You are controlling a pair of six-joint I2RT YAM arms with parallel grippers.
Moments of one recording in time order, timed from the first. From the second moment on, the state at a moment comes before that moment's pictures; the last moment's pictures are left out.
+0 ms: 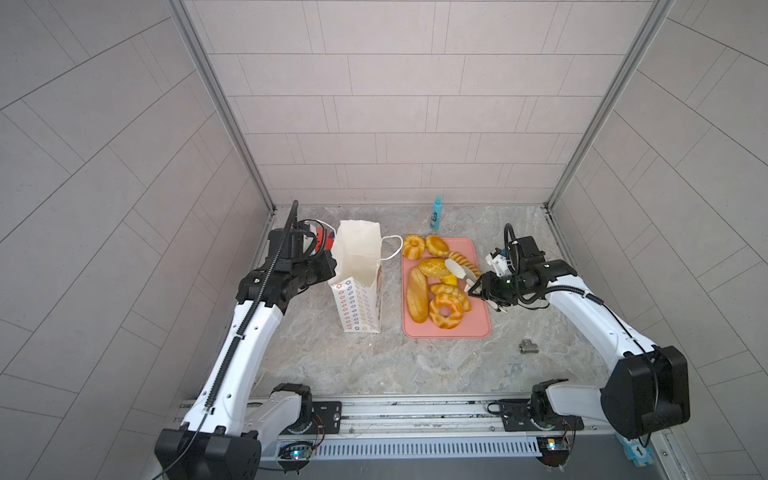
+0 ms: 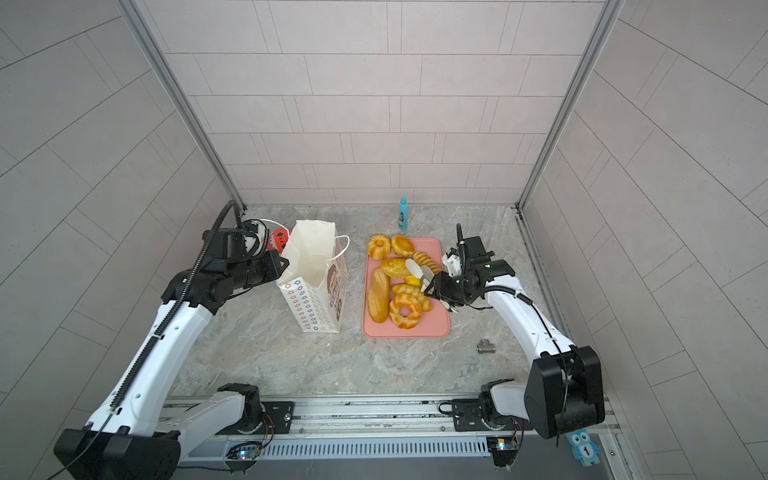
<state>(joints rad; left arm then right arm) -0.10 1.07 1.12 -0.79 0.28 -0.44 0.16 1.31 1.01 -0.85 -0.49 0.41</state>
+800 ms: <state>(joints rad) -0.10 1.07 1.11 -0.77 0.29 -0.45 0.16 1.41 1.01 -0.79 -0.54 0.41</state>
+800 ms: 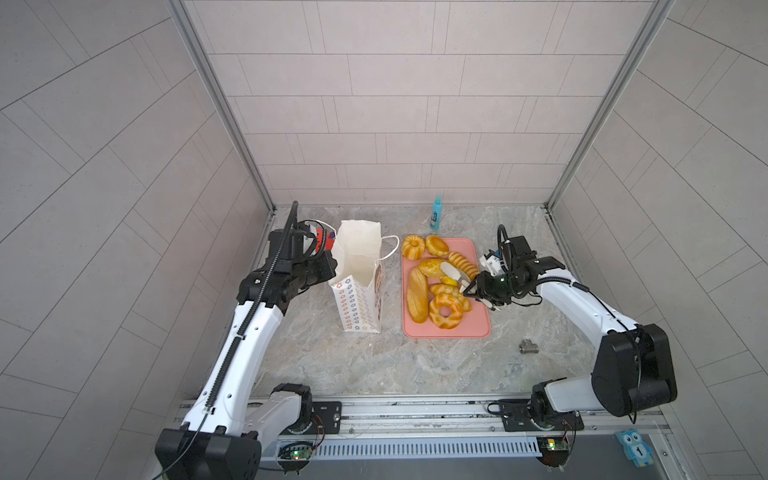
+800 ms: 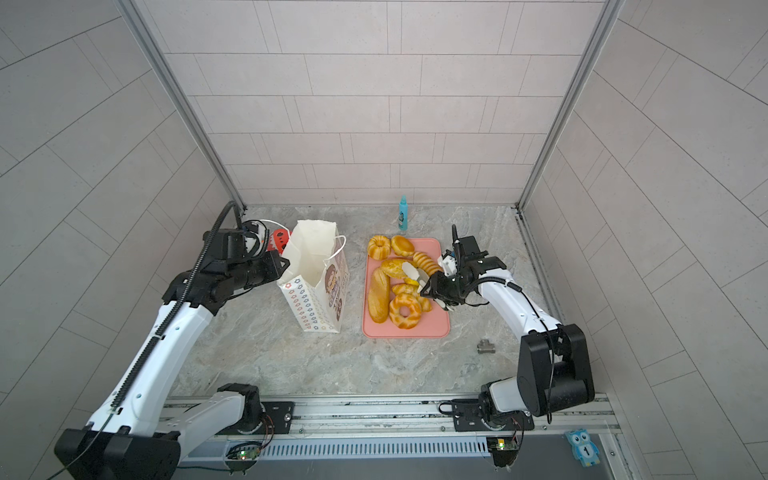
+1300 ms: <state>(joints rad) -0.10 1.06 1.10 -0.77 0.29 -0.45 0.16 1.42 1.02 -0.78 -0.56 0.42</state>
